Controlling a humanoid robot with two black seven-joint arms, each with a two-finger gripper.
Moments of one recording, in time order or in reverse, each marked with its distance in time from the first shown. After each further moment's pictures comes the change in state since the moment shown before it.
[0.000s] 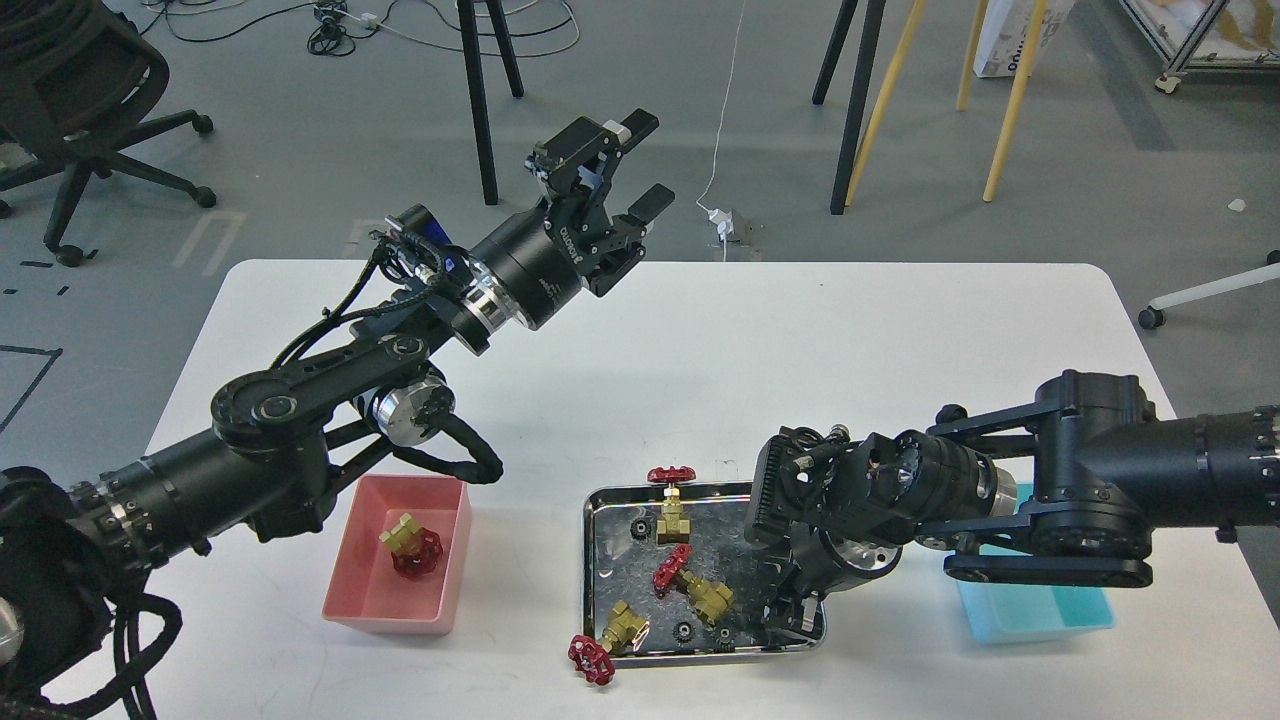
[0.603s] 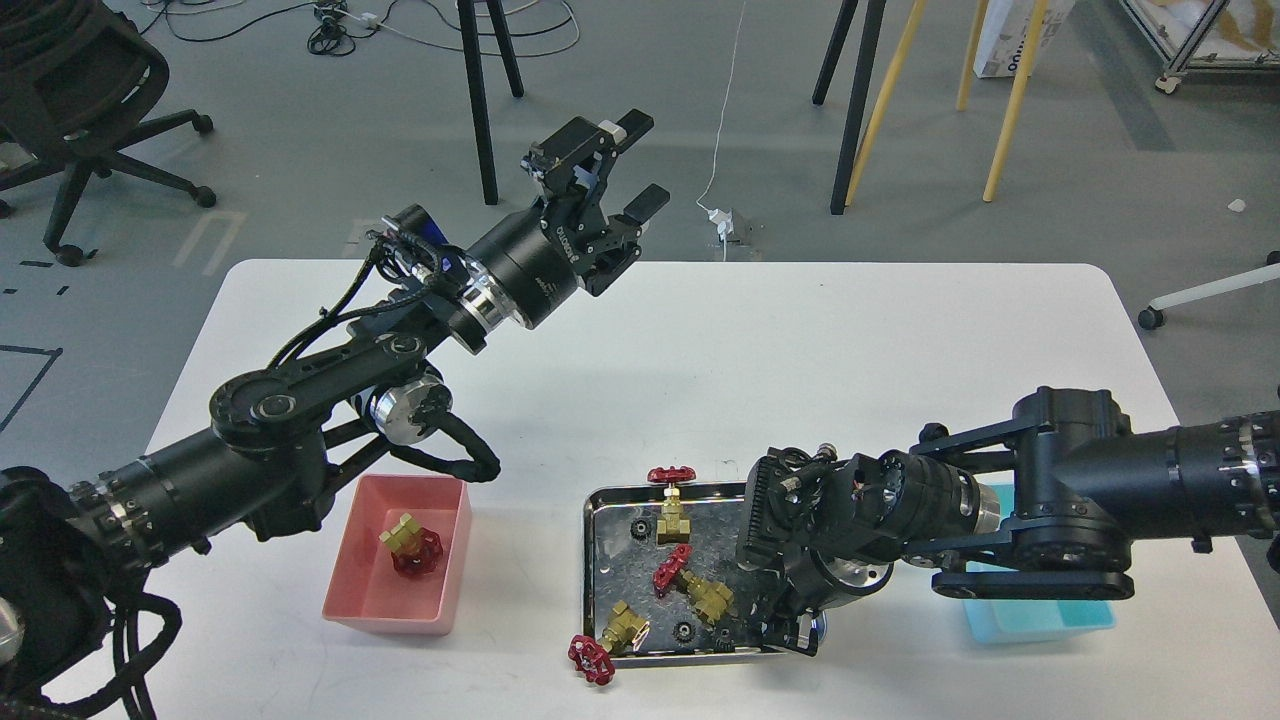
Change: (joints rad) left arm 0.000 0.000 -0.002 0.011 -0.001 -0.006 0.000; right arm -0.014 0.026 -0.030 -0.024 0.000 0.000 -0.020
